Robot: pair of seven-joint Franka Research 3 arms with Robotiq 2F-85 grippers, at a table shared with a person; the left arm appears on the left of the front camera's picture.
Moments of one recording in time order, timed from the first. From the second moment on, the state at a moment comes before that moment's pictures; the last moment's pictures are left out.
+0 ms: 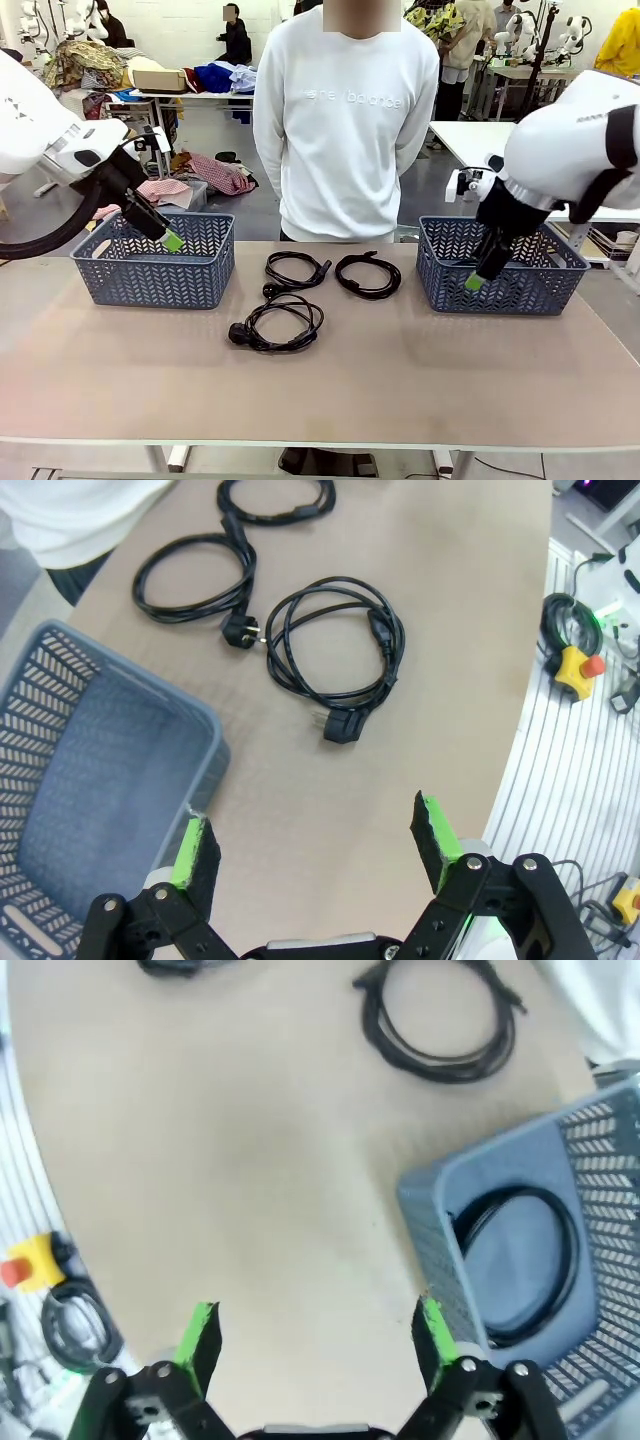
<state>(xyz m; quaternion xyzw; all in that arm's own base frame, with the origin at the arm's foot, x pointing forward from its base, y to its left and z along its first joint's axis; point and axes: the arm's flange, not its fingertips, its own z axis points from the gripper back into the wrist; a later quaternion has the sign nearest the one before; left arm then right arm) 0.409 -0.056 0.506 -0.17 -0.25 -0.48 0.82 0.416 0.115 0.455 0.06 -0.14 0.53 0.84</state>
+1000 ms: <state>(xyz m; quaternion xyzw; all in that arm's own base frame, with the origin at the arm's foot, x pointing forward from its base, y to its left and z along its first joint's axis) 0.409 -0.056 0.506 -0.17 -0.25 -0.48 0.82 0.380 0.129 0.450 0.07 -0.17 0.54 0.82</state>
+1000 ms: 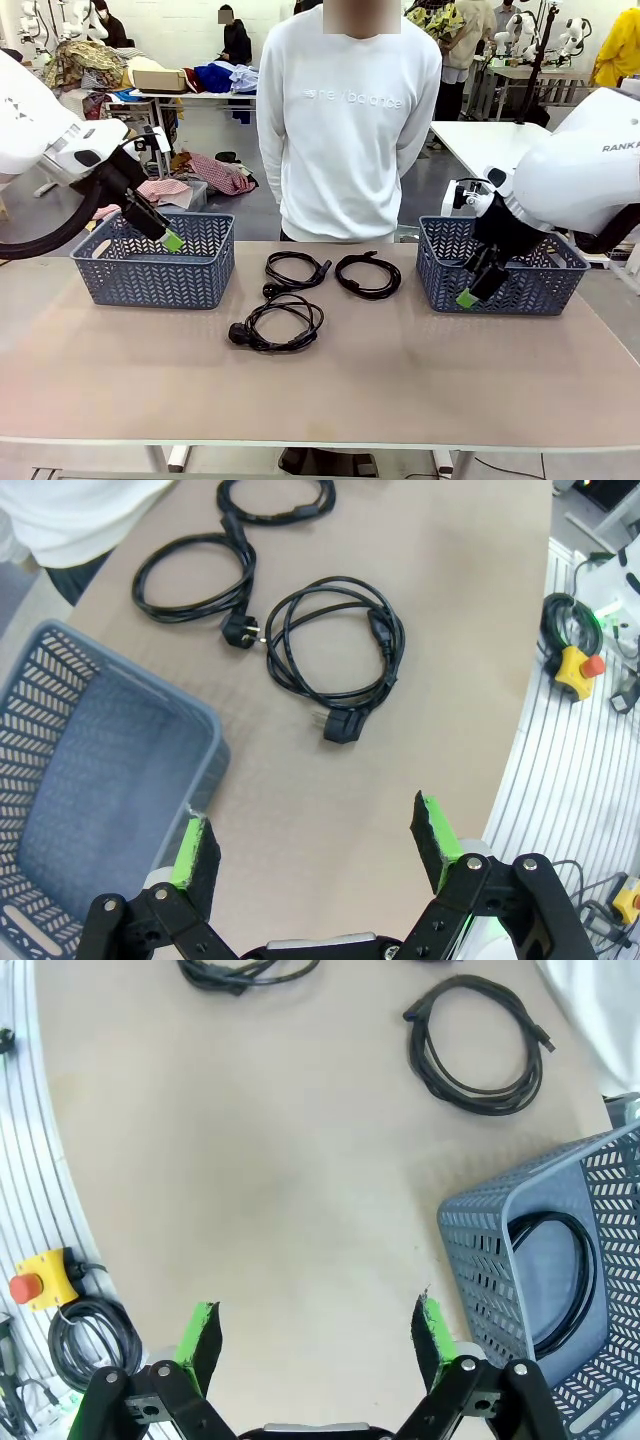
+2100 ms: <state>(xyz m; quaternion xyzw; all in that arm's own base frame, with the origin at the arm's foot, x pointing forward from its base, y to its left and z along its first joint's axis) 0.409 -0.056 0.506 -0.17 -0.25 -0.48 0.82 0.380 0.129 0.450 0.07 -0.17 0.54 0.82</state>
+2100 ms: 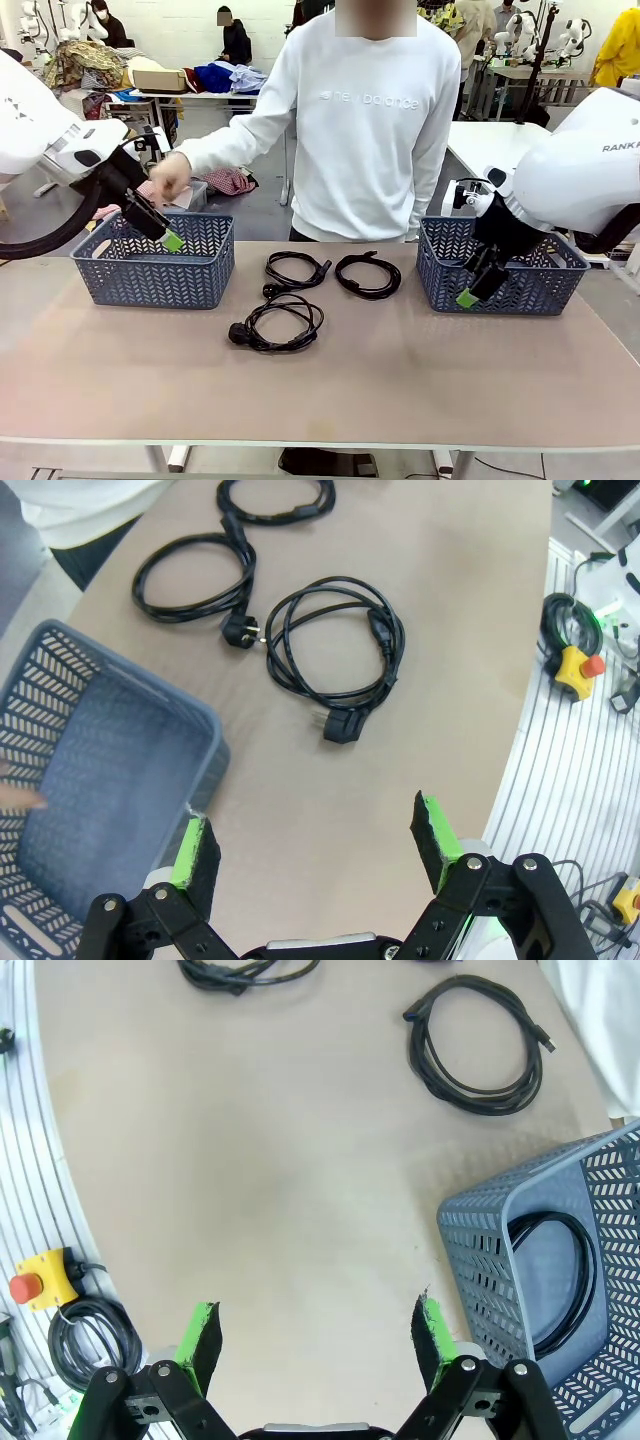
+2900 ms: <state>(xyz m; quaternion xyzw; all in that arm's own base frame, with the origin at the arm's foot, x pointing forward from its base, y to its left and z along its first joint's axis) 0.409 -0.060 0.506 -0.17 -0.25 -0.49 0.82 0.380 0.129 0.450 0.07 -0.17 0.54 0.82</state>
